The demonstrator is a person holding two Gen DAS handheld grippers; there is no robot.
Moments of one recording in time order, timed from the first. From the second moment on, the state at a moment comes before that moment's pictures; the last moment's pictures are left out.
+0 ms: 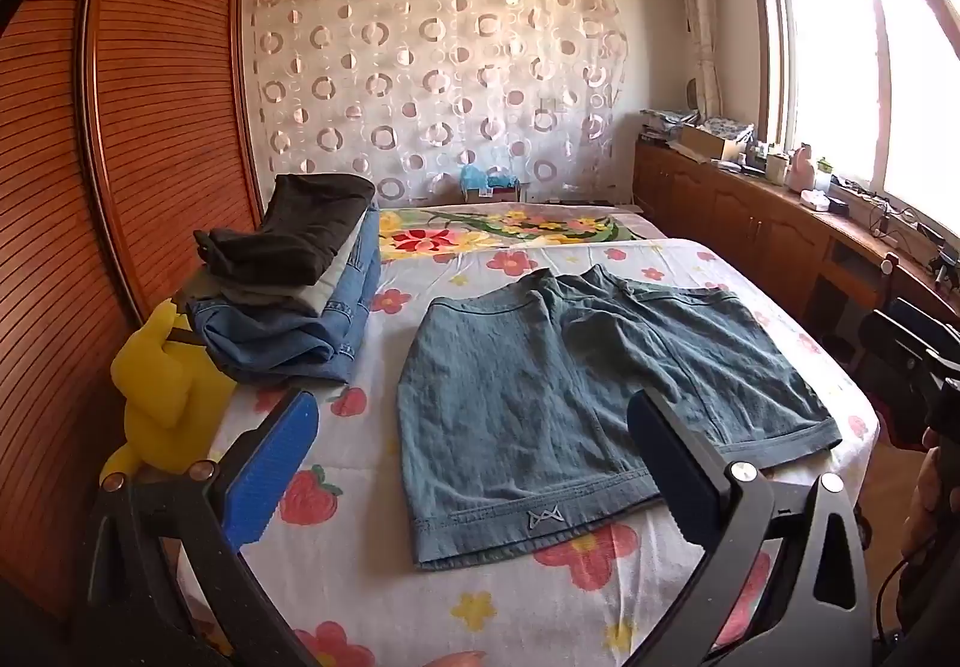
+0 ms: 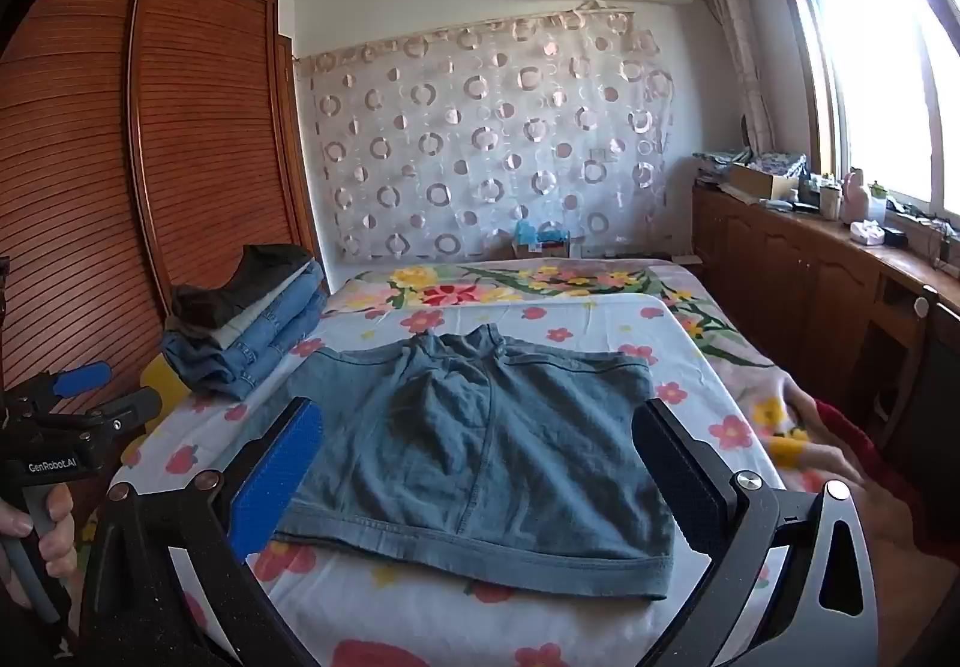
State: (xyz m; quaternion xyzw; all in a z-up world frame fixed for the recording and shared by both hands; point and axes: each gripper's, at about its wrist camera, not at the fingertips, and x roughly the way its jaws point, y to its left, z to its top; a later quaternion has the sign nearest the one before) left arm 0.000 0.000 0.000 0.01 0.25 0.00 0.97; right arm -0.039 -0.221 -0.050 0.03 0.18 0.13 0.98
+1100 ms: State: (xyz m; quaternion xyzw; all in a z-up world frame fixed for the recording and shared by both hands) left arm 0.001 0.000 0.000 0.01 0.25 0.00 0.97; right arm -0.040 -0.219 -0.051 0.03 0.18 0.12 0.97
